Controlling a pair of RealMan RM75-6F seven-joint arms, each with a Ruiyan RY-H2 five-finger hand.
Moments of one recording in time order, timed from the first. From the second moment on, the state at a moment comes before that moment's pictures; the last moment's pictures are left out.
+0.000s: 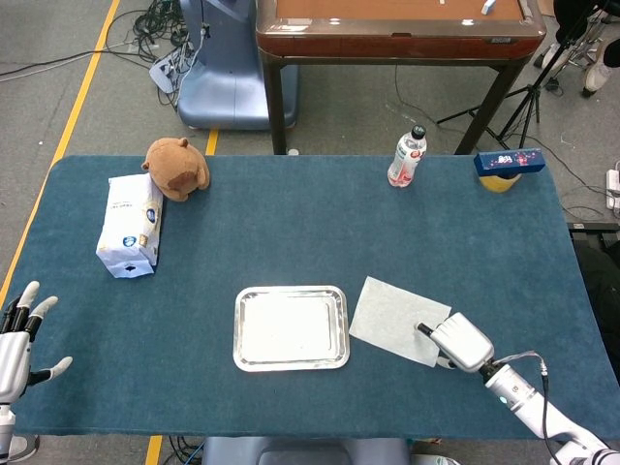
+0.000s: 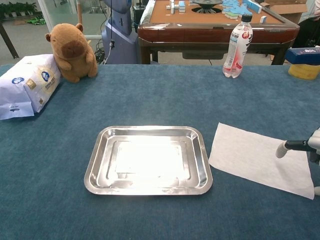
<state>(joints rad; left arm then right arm) -0.06 -1.14 -0.07 -1.63 1.43 1.51 0.09 0.38 -1.51 -0.16 -0.96 -1.83 1.30 0.00</state>
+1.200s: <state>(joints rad) -0.06 -1.14 -0.07 -1.63 1.42 1.50 0.10 0.40 -1.52 -0.17 -0.99 -1.82 1.31 0.08</state>
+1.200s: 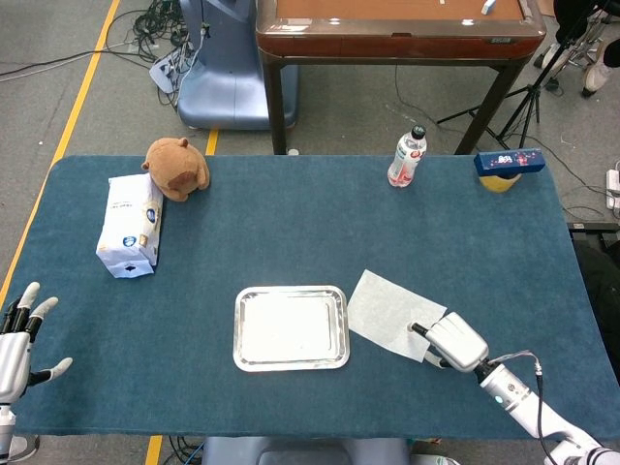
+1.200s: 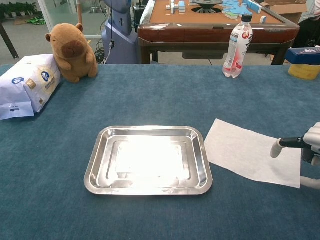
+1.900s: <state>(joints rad) -0.06 -1.14 -0.07 -1.63 1.42 1.50 0.10 0.40 -1.52 -0.17 -1.00 -1.80 1.30 0.09</state>
